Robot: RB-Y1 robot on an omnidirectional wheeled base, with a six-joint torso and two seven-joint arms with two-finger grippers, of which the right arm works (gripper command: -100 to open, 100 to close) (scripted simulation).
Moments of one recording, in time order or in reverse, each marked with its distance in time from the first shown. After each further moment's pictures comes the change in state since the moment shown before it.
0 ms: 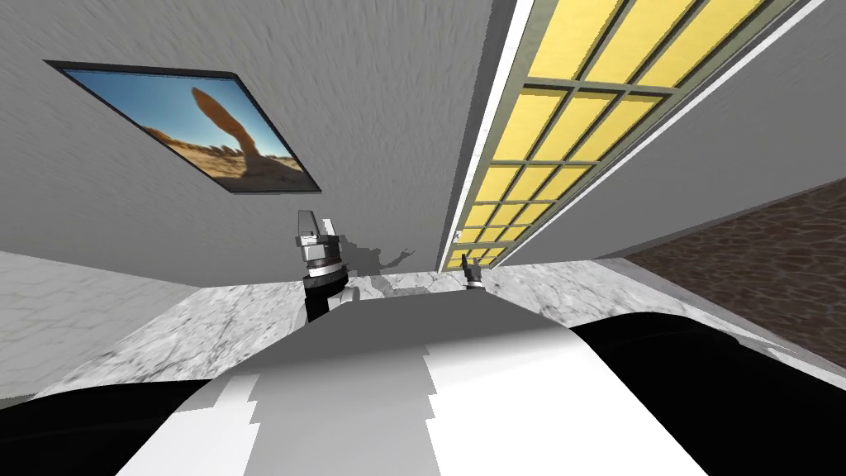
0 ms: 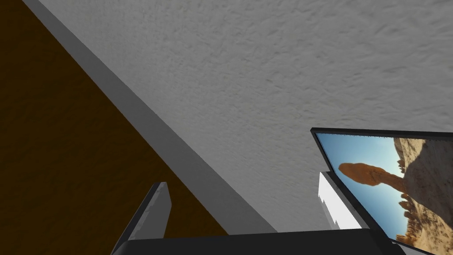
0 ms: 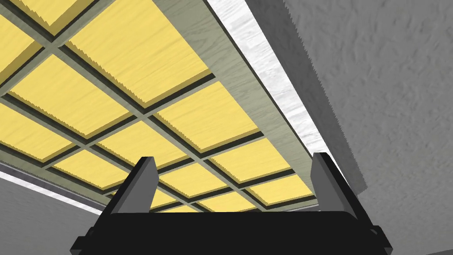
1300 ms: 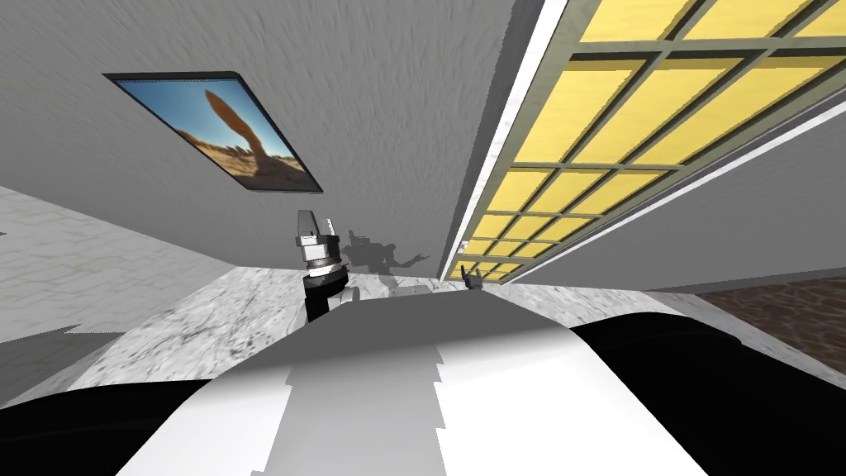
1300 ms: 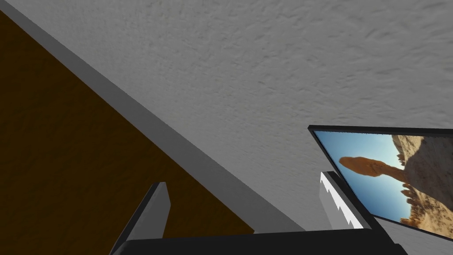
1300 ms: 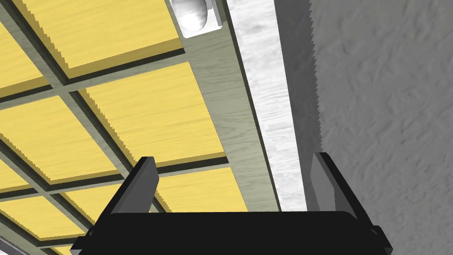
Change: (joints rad) arm -0.018 -0.023 0.008 0.241 -0.041 -0.045 0.286
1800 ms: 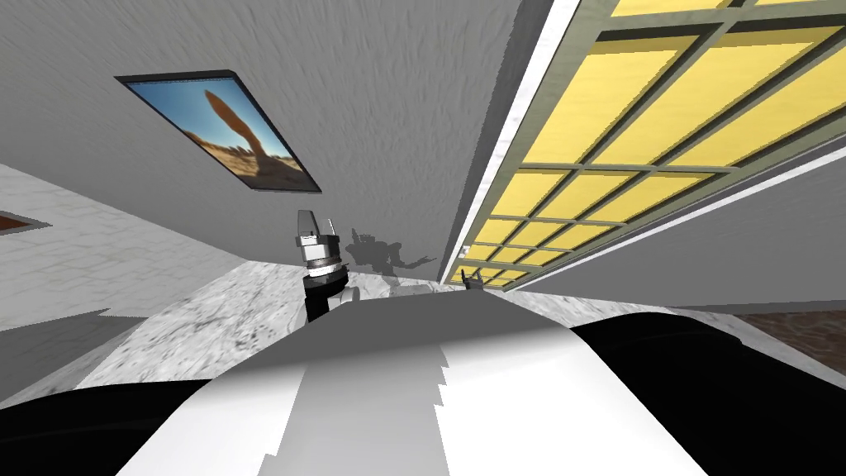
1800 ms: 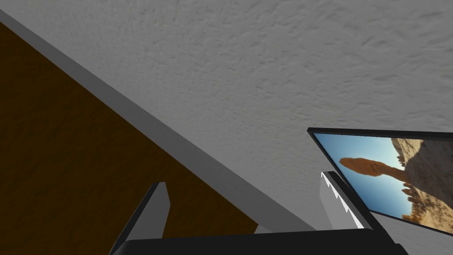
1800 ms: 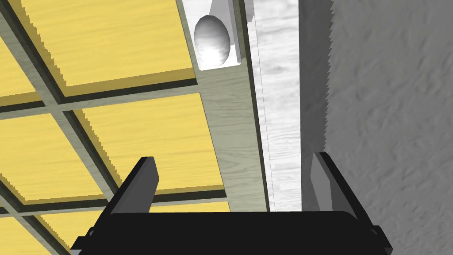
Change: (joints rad) arm -0.003 -0.006 0.004 0.080 -0.013 -0.017 0.098
